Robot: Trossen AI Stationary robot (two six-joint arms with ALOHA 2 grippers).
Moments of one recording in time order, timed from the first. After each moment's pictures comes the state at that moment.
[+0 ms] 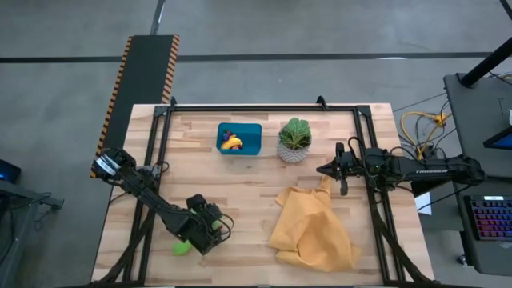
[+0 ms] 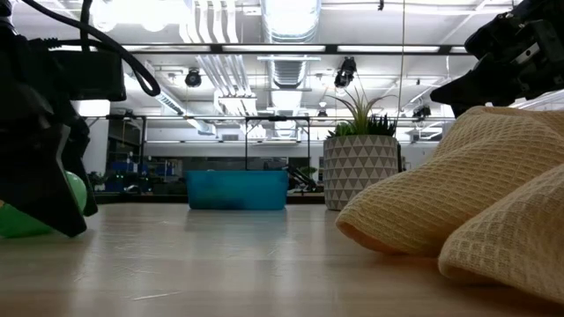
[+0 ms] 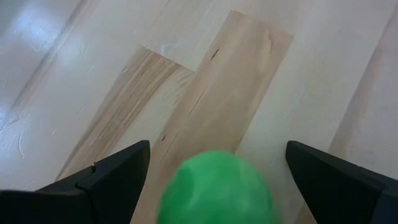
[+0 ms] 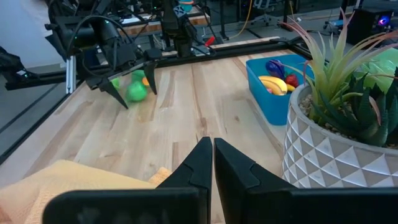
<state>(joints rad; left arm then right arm) -0.69 1.69 0.88 -0.56 -0.51 -1.14 -0.07 0.37 0.11 0.06 -0.05 0.12</state>
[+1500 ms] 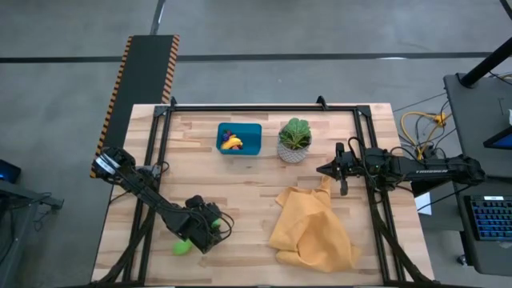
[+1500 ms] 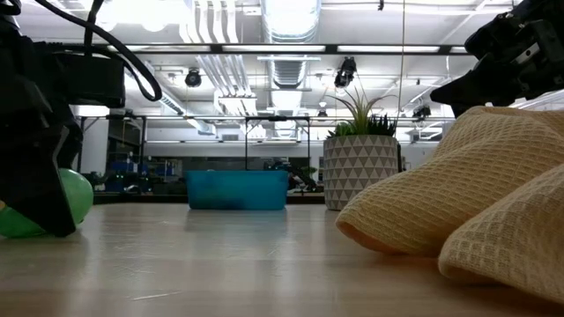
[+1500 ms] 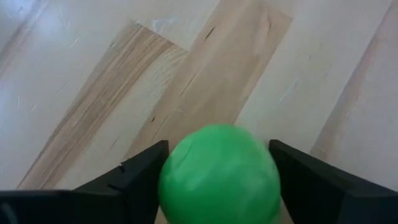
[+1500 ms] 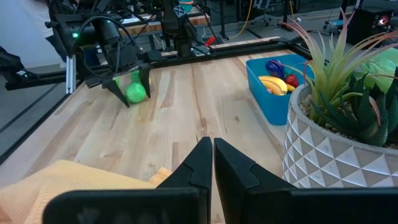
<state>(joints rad) -0.68 1.69 0.88 -0.58 -0.40 -1.19 -0.07 0.37 0.11 0.06 -0.05 0.12</state>
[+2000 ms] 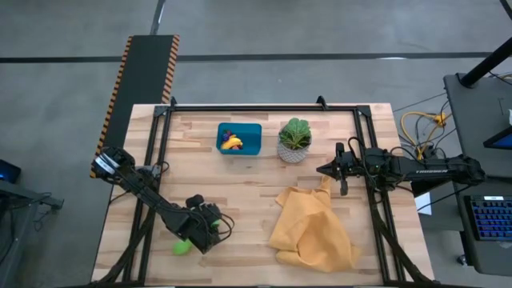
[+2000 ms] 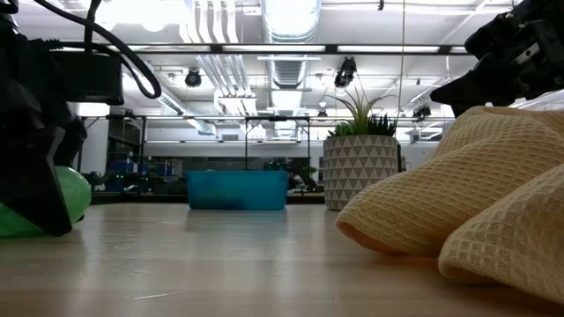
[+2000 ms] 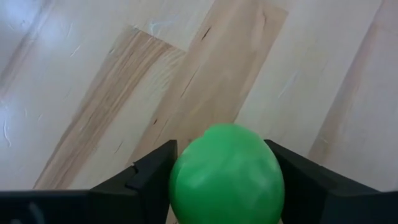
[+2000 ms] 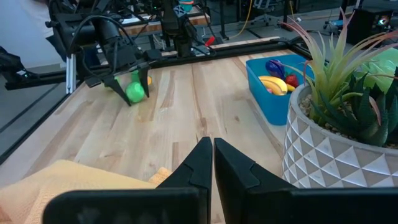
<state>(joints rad) -0.68 1.68 0.88 -0.59 -0.41 -1.13 -0.07 0.37 0.11 0.06 -0.05 0.12</state>
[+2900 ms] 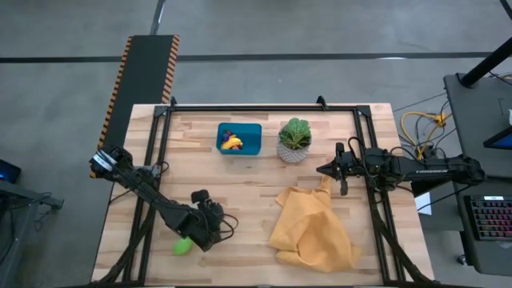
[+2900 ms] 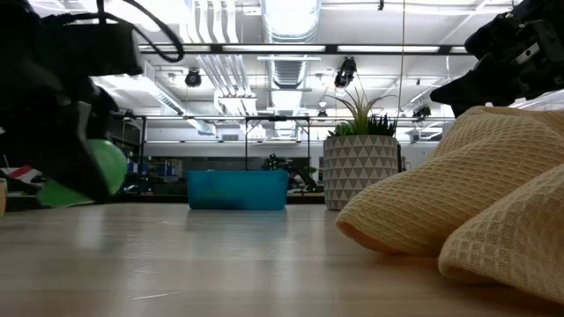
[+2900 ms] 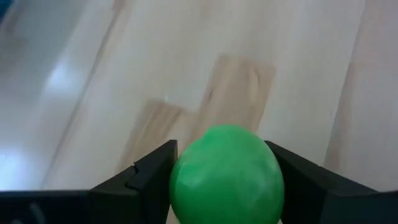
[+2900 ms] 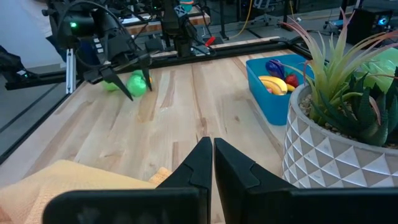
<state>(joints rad) -0.66 1.63 0.89 -0.56 -0.55 -0.90 -0.07 0.37 0.11 0.06 -0.05 0.12</state>
